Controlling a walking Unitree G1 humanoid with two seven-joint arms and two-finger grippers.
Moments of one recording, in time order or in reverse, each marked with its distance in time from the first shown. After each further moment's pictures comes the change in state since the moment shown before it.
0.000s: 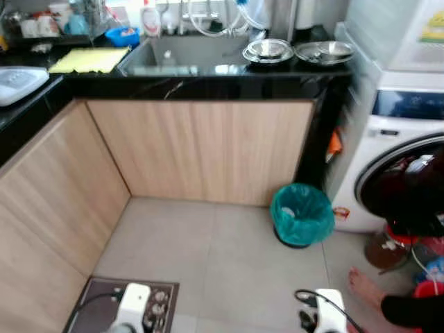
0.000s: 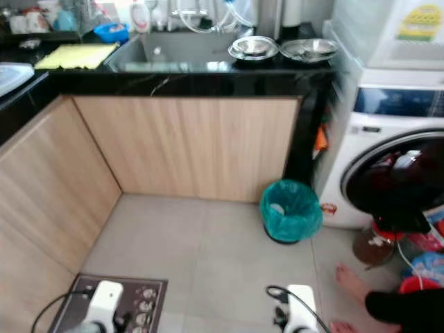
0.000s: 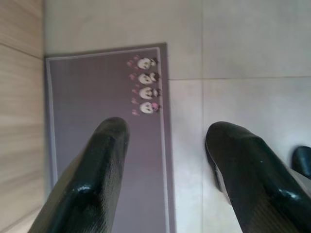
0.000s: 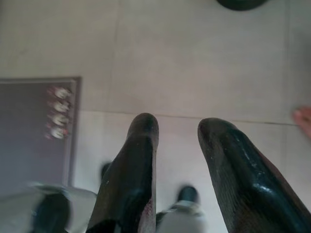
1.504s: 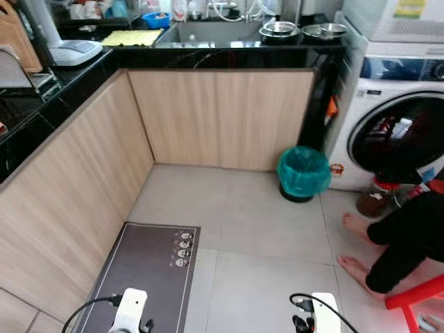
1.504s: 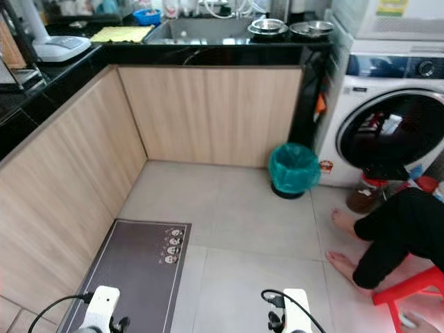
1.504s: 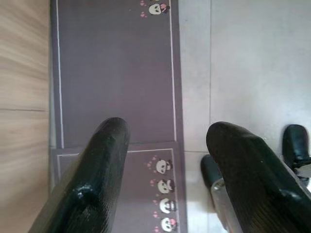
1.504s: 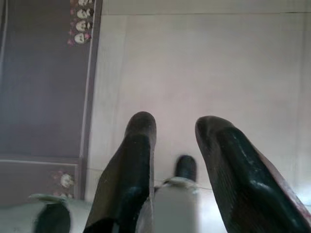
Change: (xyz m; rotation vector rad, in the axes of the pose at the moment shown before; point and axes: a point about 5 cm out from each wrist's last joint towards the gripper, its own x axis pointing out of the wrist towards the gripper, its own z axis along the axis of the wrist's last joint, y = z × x) left arm -0.001 -0.006 -0.006 -0.004 0.015 -0.009; right arm -0.003 -0.003 -0.010 0.006 0.039 0.026
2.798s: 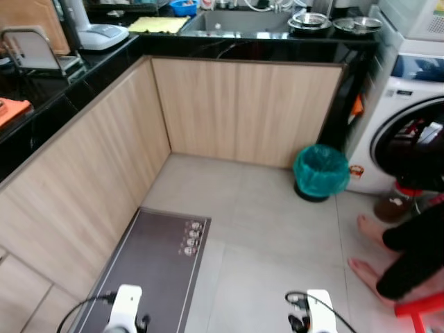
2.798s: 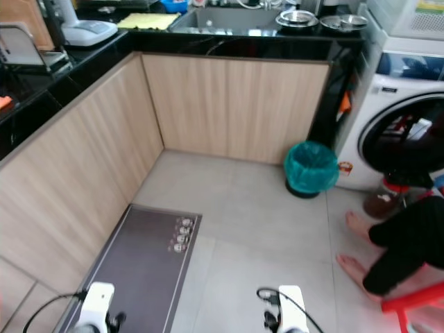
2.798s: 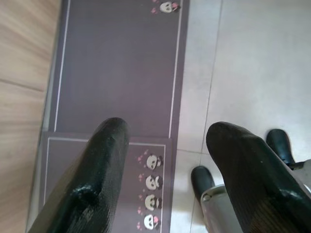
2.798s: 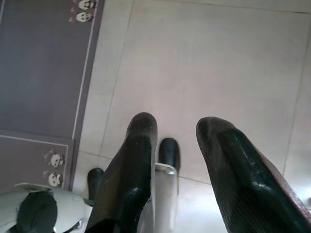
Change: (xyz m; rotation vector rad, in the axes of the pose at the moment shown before) left arm 0.002 0.000 0.013 -0.036 -0.046 0.012; right arm -0.001 -0.010 0.003 -0.016 0.020 -0.020
